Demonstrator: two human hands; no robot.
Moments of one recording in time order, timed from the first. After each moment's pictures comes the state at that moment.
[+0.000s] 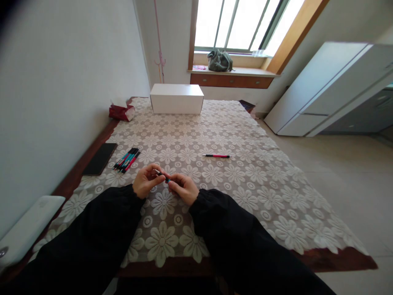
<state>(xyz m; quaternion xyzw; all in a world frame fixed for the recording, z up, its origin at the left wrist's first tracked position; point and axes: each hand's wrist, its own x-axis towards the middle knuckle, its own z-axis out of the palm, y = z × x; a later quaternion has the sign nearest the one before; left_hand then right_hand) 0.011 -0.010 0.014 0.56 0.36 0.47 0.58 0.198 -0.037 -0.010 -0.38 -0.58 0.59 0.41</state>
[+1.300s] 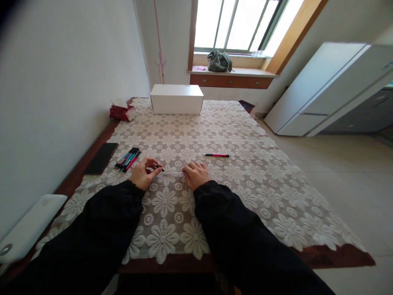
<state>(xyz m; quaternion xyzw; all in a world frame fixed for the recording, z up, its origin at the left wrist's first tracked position) -0.006 0.014 -0.002 0.61 0.51 0.45 0.39 0.242 -0.006 -0.009 -0.53 -0.82 0.02 0.22</state>
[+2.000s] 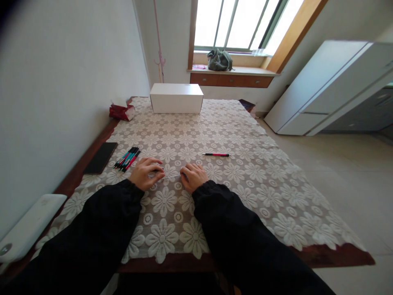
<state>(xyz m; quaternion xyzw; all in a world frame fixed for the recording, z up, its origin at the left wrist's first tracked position) -0.017 0.016 0.004 0.84 0.42 0.32 0.12 0.237 -0.011 -0.011 -0.50 -0.84 0.03 0.22</state>
